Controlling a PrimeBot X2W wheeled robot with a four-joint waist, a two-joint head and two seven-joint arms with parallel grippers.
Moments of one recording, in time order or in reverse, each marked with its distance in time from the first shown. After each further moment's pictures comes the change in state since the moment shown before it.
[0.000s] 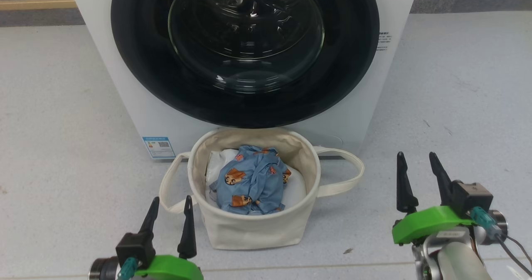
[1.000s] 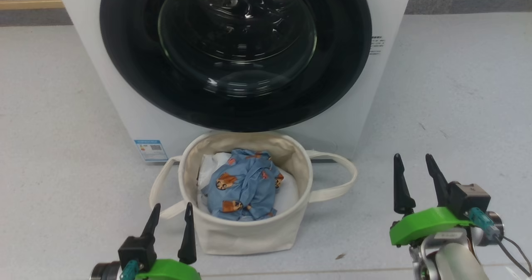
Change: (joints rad) left arm 0.000 0.004 -0.004 0.043 0.000 -0.010 0.000; right arm 0.001 0.001 0.015 0.007 0.023 0.000 0.000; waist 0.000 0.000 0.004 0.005
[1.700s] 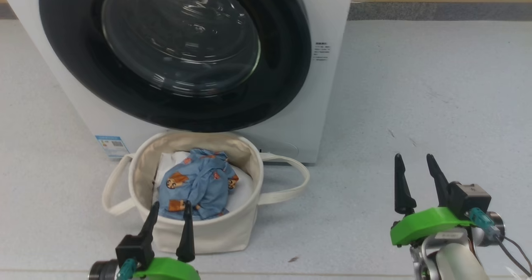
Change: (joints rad) left arm -0.004 -0.001 0.010 0.007 -0.002 0.011 0.000; right arm 0.000 -0.002 -0.001 0.000 -0.002 0.000 0.000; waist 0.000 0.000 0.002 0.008
